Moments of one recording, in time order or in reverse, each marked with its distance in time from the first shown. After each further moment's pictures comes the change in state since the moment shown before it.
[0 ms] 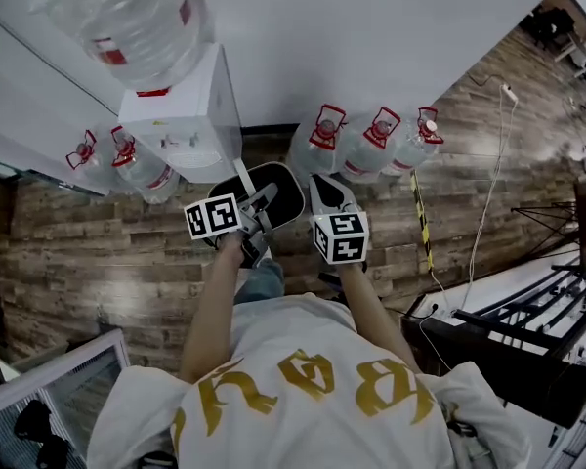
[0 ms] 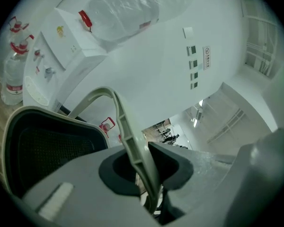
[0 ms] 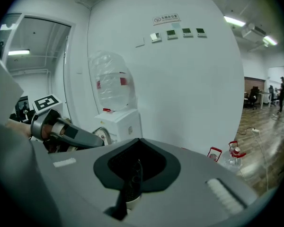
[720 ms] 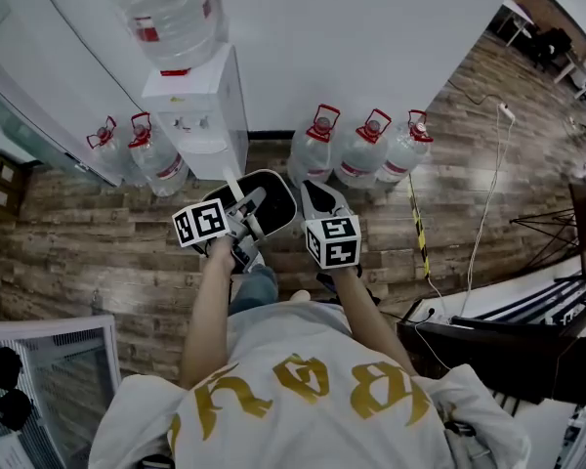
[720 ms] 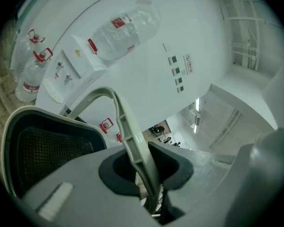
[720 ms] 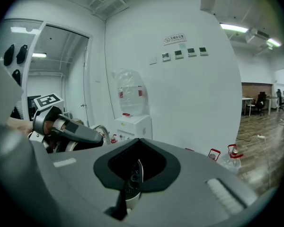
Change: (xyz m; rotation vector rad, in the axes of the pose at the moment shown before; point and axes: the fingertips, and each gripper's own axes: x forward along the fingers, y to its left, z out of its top) left arm -0.096 -0.072 -0.104 0.034 -0.147 0.014; right arm -0.143 0.053 -0.030 -0.061 -0.094 0.094
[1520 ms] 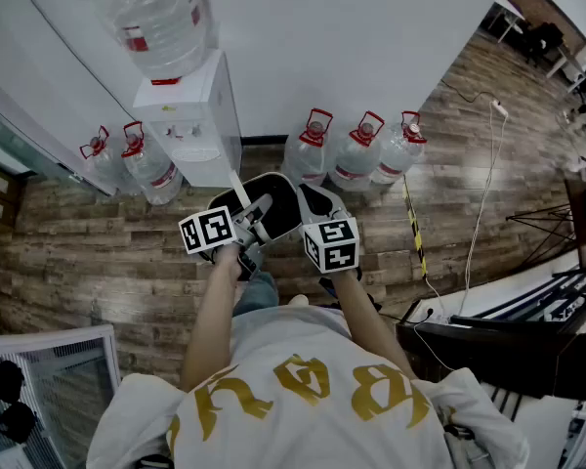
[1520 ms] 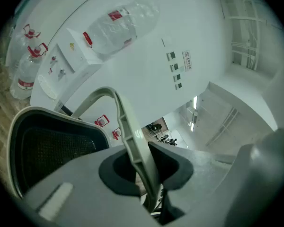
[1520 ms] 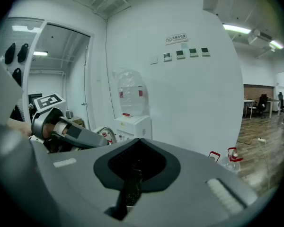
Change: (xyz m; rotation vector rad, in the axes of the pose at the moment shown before) left arm 0.023 -0.013 -0.010 0.003 0.025 -0.032; right arm 0.003 -0.006 0.009 -0.026 0.003 0.013
